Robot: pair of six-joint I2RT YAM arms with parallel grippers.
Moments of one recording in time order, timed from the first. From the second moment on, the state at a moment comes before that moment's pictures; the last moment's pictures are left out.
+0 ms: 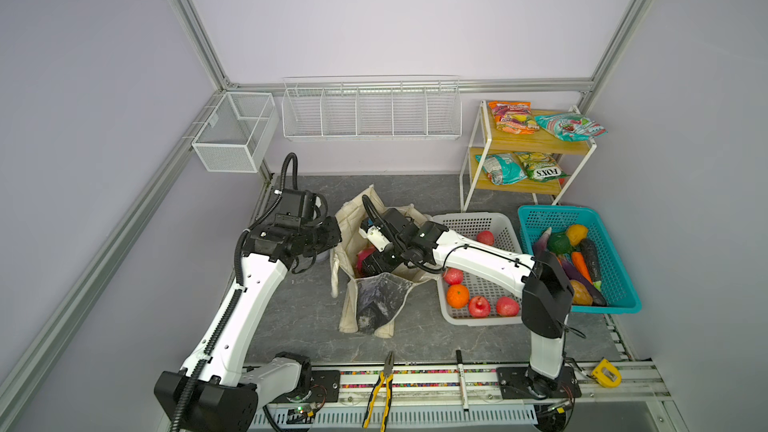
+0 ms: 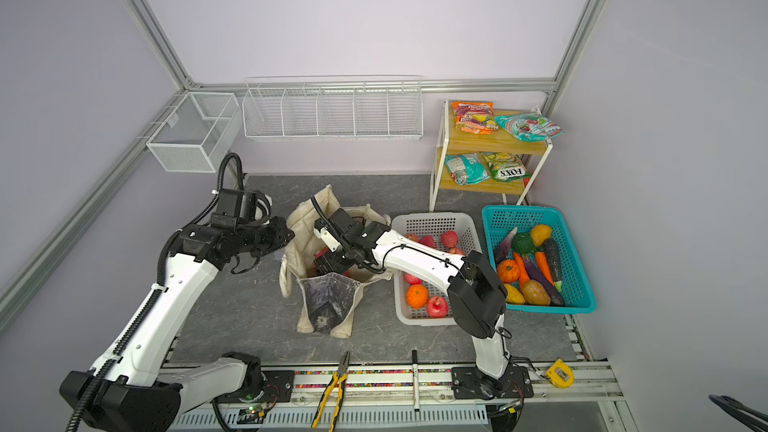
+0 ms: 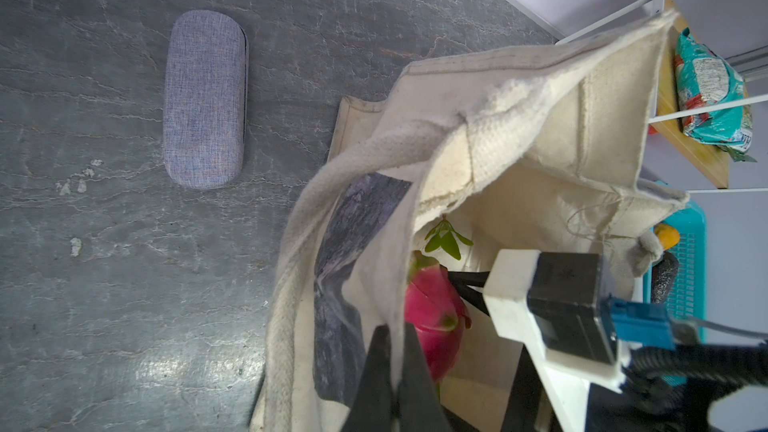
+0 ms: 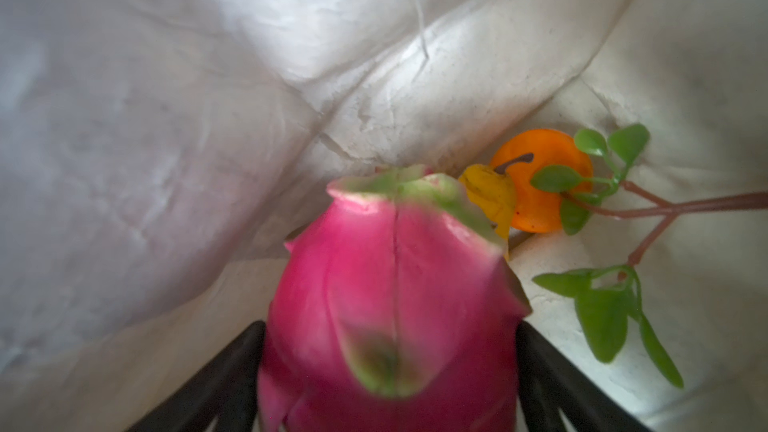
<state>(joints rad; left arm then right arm) -0.28 1.18 1.27 -0.95 0.18 -0.58 0.97 1.93 1.63 -0.66 -0.17 0.20</state>
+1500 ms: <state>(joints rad) -0.28 1.18 1.27 -0.94 0.19 -0.58 0.78 1.45 1.77 -0.78 0.31 0.13</state>
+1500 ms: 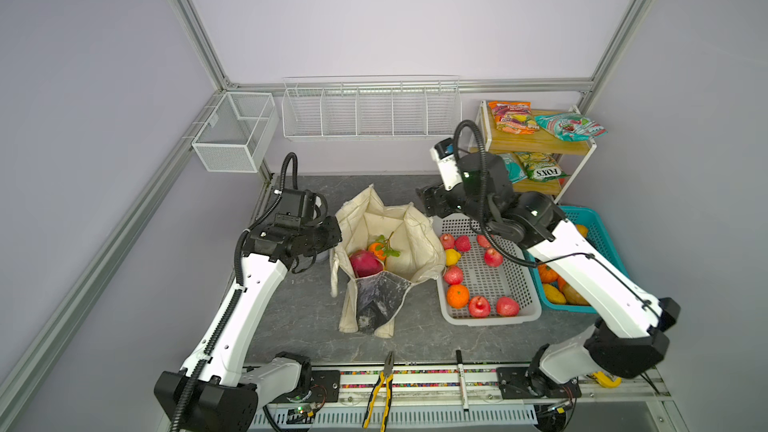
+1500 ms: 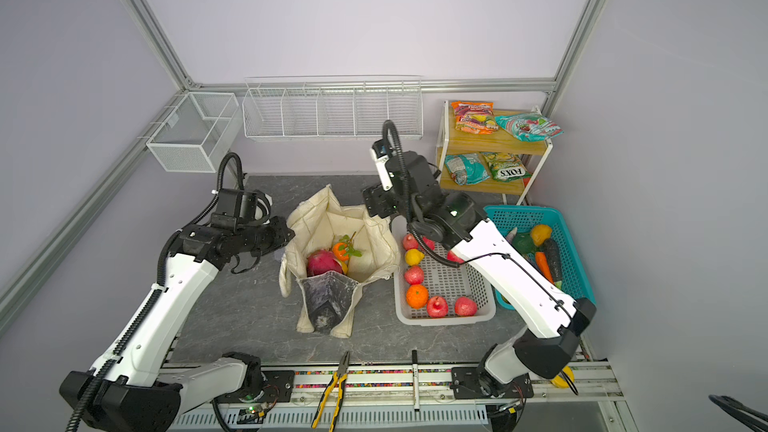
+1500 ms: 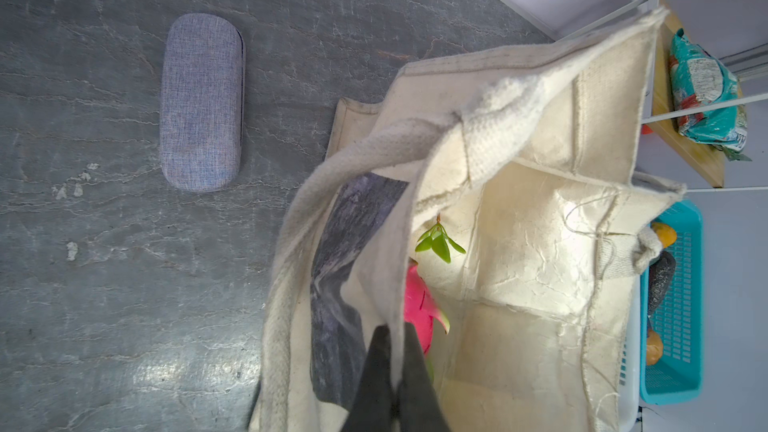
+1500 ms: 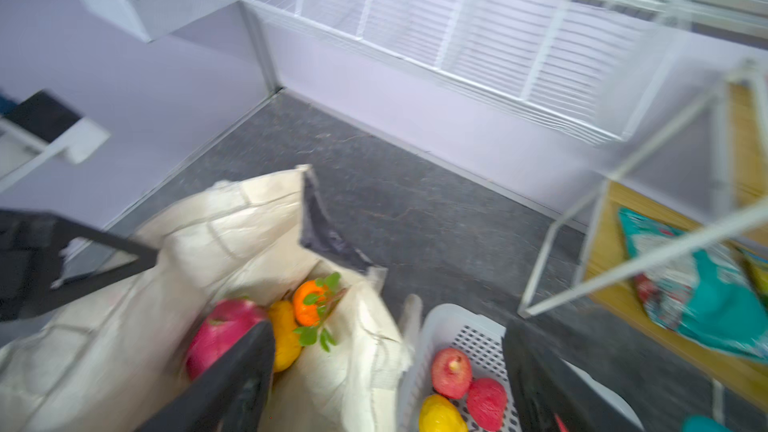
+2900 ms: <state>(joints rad) -0.28 1.17 1.25 -0.93 0.20 -0.60 0.53 1.55 1.13 -0.85 -0.01 0.80</state>
